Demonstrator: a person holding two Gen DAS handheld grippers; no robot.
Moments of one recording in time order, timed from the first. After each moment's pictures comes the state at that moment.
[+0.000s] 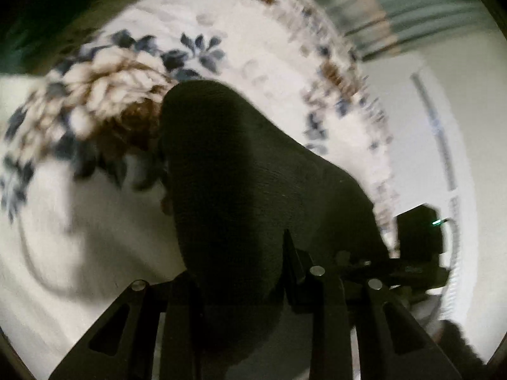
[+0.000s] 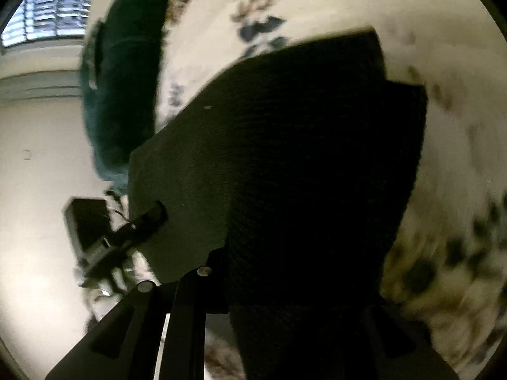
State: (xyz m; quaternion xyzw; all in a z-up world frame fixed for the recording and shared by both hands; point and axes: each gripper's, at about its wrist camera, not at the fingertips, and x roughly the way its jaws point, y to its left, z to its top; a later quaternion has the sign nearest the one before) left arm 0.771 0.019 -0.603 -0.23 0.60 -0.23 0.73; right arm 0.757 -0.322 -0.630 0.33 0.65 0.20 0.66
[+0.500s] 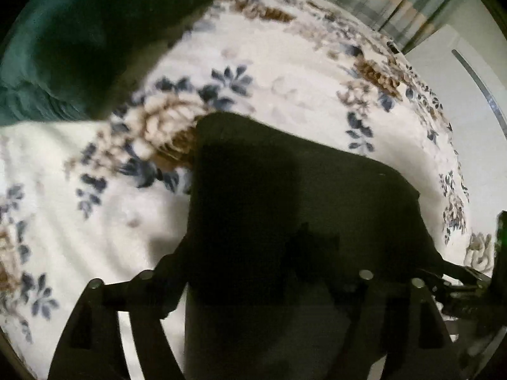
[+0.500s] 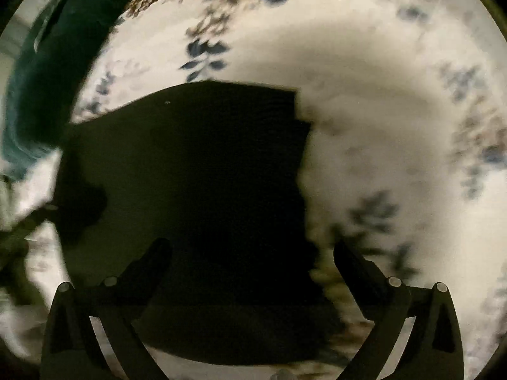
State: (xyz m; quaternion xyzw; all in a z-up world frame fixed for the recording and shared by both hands) left arm 0.737 -0.014 -0.563 -0.09 0.56 -0.08 0.82; right arm 0.696 -0.332 -0.577 0.08 0.64 0.00 0.77
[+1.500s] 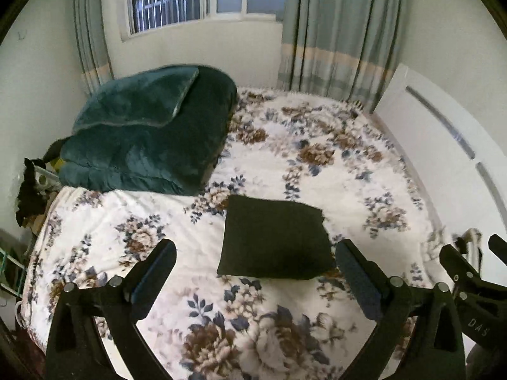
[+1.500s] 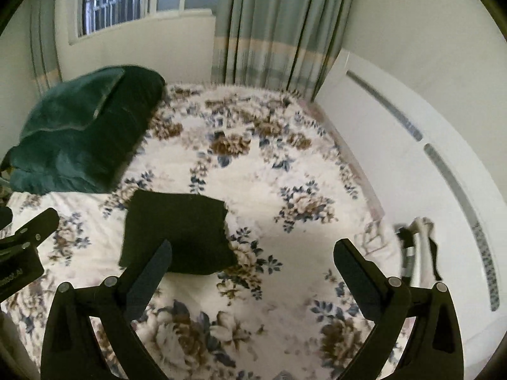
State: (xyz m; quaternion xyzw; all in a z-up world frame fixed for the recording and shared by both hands) left arm 0.479 -0.061 -0.212 -0.02 0.41 -0.02 0.91; right arm 0.420 -0.288 -0.159 -0.03 0.42 -0.12 0.90
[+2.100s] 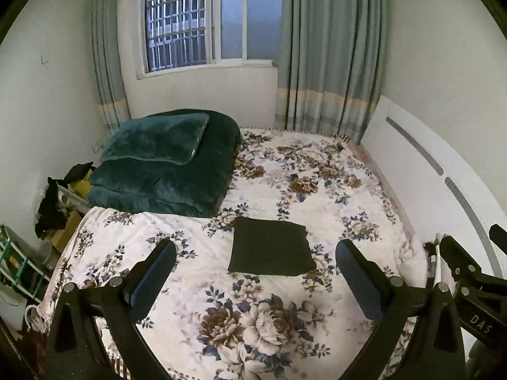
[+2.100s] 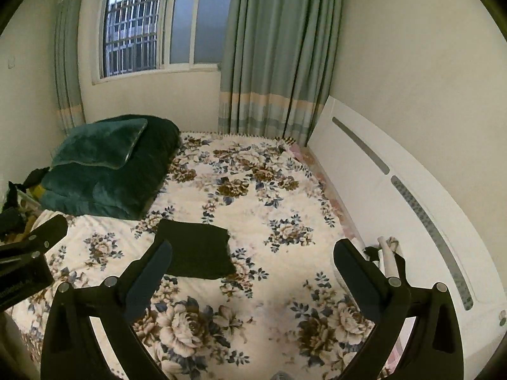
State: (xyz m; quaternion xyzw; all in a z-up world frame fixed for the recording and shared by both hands) left arm 0.334 -0.064 -0.085 -0.01 0.34 -0.02 0.94; right arm 0.229 -0.279 0.018 -0.03 0.33 -0.10 0.94
